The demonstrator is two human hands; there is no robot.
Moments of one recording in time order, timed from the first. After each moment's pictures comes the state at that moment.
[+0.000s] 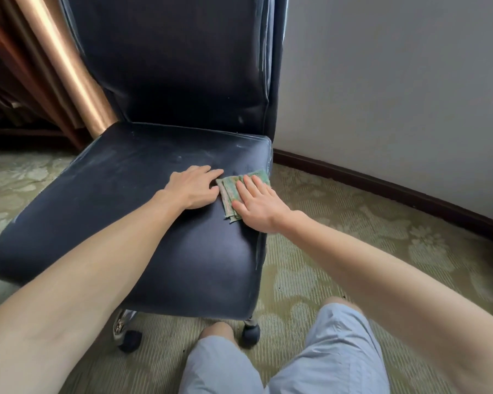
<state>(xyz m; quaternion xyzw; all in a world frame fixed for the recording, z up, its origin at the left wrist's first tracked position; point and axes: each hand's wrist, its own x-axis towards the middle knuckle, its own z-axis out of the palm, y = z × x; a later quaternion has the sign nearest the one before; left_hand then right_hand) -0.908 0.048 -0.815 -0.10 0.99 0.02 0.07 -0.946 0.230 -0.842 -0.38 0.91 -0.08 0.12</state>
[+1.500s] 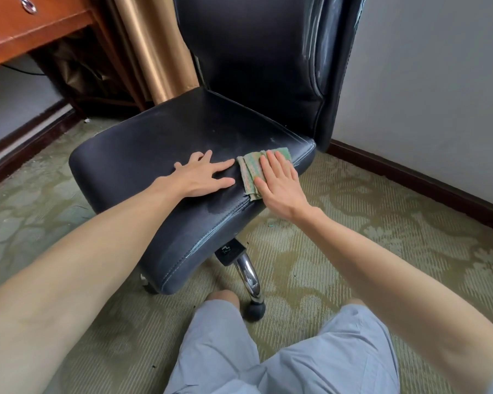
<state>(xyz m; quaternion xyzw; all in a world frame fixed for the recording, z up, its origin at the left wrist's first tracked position) -0.853 0.075 -0.823 -0.23 0.96 0.08 0.13 -0.960 0.261 -0.875 -0.45 0.87 -0.21 0.03</state>
